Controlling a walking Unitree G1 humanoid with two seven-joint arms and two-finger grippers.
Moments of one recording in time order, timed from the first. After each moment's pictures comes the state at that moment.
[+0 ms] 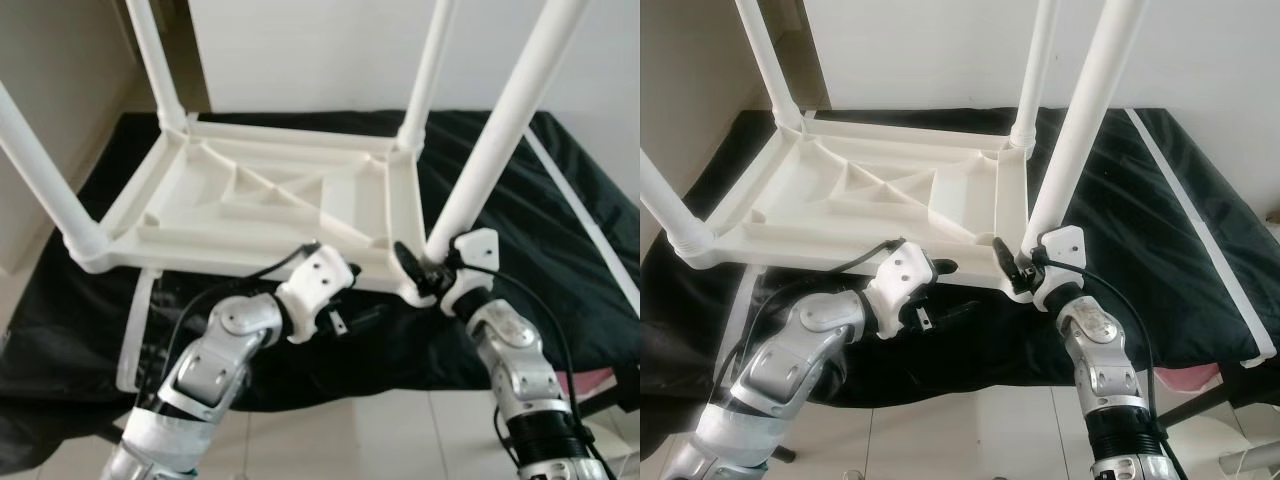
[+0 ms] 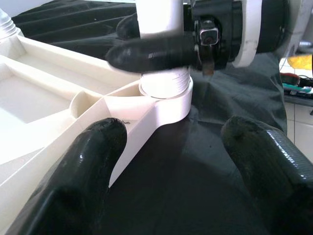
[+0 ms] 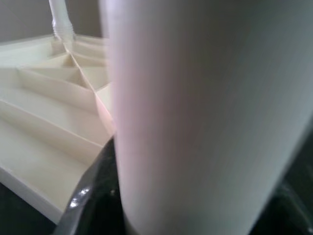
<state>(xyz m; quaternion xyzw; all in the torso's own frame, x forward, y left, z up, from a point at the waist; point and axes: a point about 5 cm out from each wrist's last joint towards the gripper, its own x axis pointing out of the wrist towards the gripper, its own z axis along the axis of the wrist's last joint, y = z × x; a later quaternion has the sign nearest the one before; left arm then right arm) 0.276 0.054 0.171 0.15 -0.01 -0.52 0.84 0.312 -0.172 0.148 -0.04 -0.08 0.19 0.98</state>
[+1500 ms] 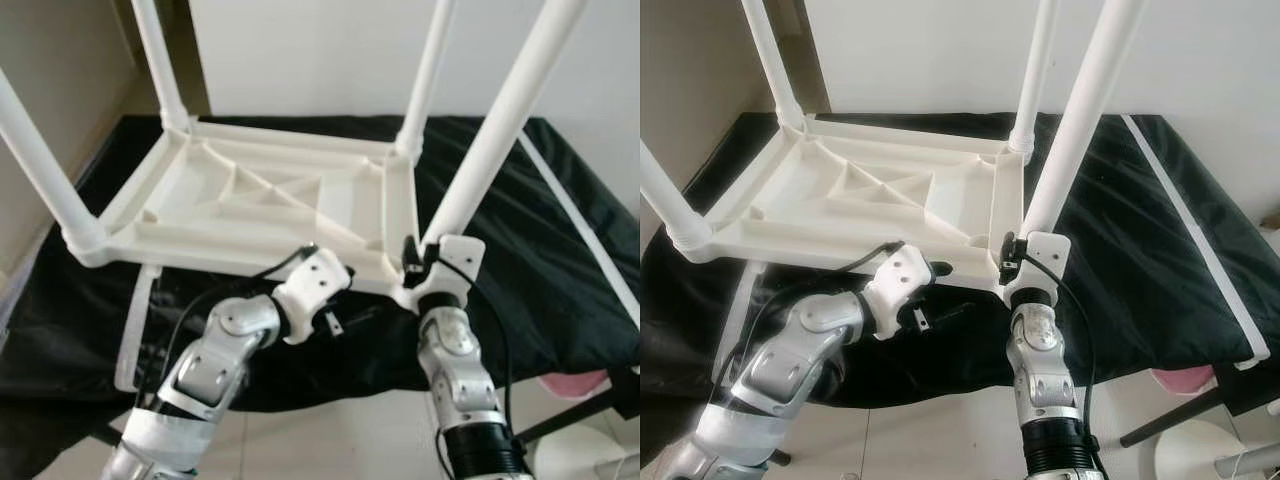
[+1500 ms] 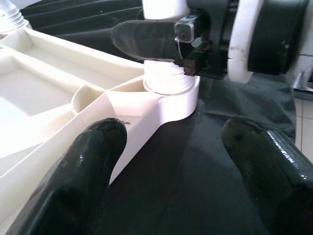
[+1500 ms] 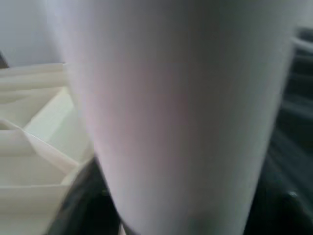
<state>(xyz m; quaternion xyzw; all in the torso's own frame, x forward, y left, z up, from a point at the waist) 0.280 0.058 0.166 0.16 0.00 -0.51 0.85 0.305 -0.127 0.142 0.09 -0.07 -0.05 0.99</state>
